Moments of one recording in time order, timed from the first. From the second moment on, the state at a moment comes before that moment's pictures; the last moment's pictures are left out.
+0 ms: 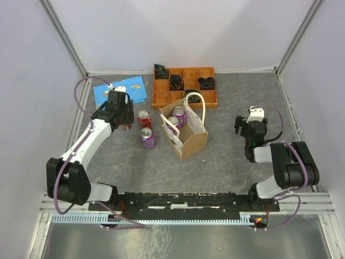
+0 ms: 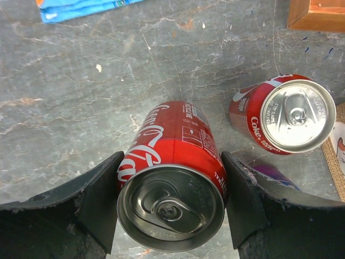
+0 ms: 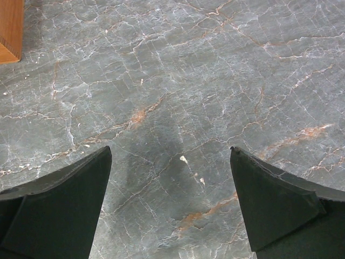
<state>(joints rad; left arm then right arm) -0.23 1.33 1.05 -0.53 -0.30 -0.18 0.05 1.51 0.33 0.84 0.23 0.02</state>
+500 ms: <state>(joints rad) -0.20 1.56 1.06 -0.47 -0.23 -0.19 0.05 1.51 0.33 0.84 0.23 0.02</state>
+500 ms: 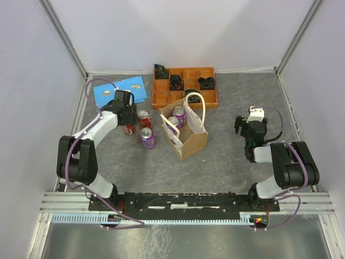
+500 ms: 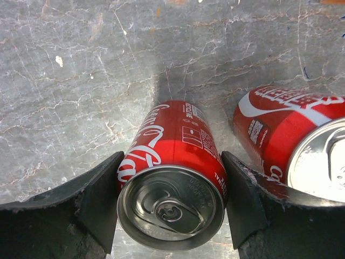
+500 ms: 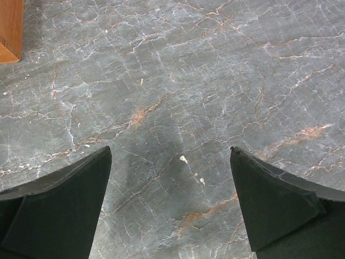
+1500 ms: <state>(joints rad) -0.20 1.56 1.13 -0.52 -0.27 -0.22 0.05 1.51 0.33 0.84 0.23 0.02</state>
